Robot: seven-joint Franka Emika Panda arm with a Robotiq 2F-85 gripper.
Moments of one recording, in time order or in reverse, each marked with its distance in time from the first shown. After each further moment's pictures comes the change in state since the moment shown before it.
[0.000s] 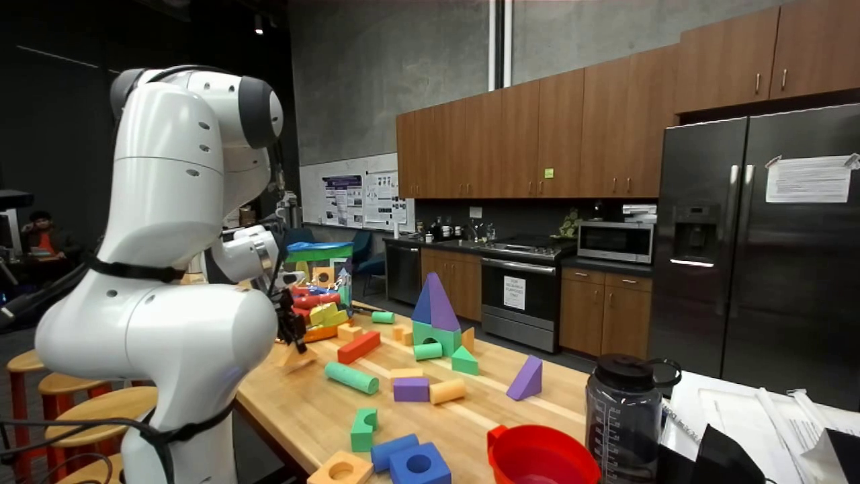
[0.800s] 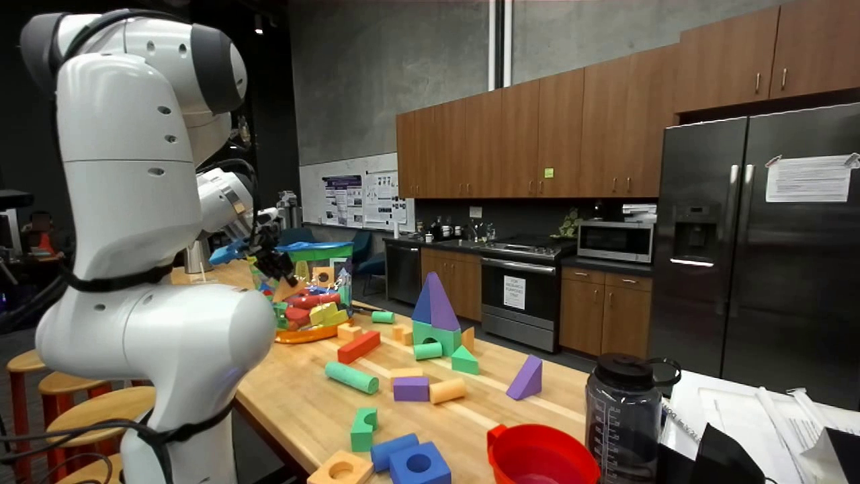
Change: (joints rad) arm -0.024 -0.279 0.130 0.048 -0.137 -0.076 0.056
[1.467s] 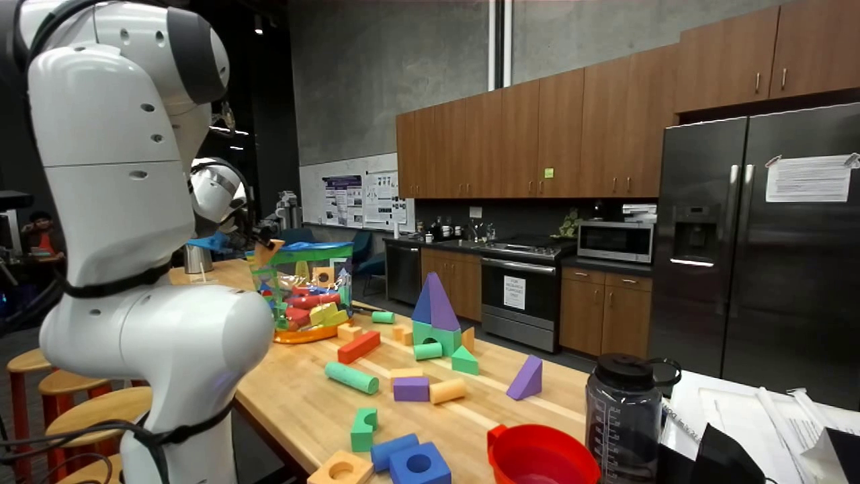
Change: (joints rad) arm -0.058 -0.078 0.103 -0.004 -0.465 0.347 0.459
